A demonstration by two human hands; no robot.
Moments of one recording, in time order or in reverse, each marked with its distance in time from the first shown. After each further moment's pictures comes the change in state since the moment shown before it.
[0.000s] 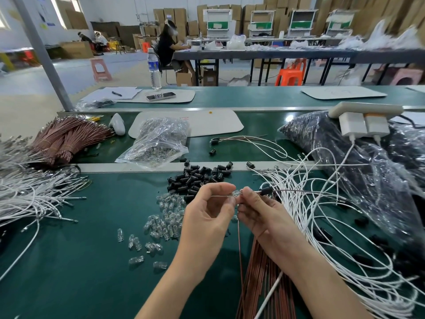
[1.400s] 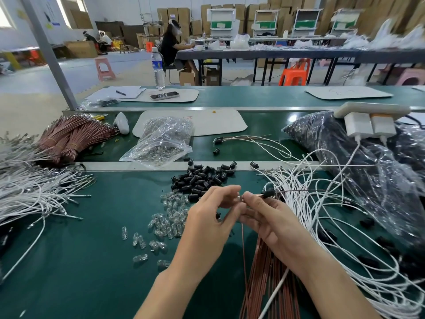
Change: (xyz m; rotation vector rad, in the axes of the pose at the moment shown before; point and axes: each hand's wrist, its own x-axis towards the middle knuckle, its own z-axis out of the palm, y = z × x) left_hand 0.003 -0.011 -0.011 0.457 -0.060 0.325; right_hand -0.004 -0.006 -0.001 -0.096 -0.048 0.031
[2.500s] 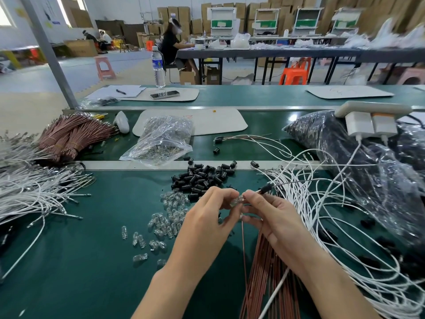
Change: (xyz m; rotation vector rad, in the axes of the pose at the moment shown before) left_hand -0.002 -0.002 -0.004 0.238 0.003 0.123; right_hand 0.000 -0.001 0.004 -0.062 0.086 -0.063
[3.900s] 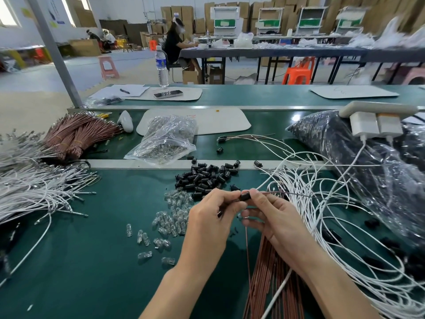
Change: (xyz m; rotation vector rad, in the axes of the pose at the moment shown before) left_hand -0.003 -0.005 0.010 -0.244 0.079 -0.198; right_hand -0.003 0.004 0.003 -0.041 -0.016 -0.028
